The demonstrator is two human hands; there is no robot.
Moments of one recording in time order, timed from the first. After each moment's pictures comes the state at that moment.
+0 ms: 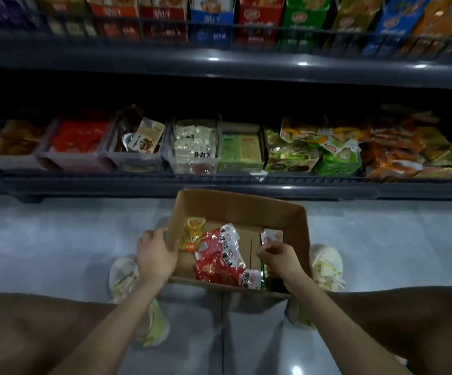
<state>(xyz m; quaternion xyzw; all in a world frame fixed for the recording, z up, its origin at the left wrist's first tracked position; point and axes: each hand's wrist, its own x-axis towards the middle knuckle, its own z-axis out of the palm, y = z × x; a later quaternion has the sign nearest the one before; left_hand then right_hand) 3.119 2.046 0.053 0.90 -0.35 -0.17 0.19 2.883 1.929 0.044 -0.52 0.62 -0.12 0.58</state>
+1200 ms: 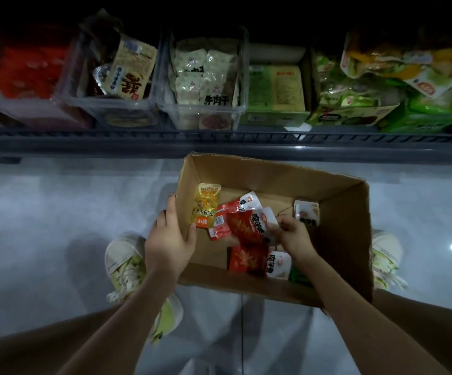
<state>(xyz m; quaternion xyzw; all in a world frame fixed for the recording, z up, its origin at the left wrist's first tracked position) 3.139 2.020 -0.033 0.89 -0.40 -0.17 0.13 2.926 1.886 -0.075 -0.47 0.60 -0.10 0.64</state>
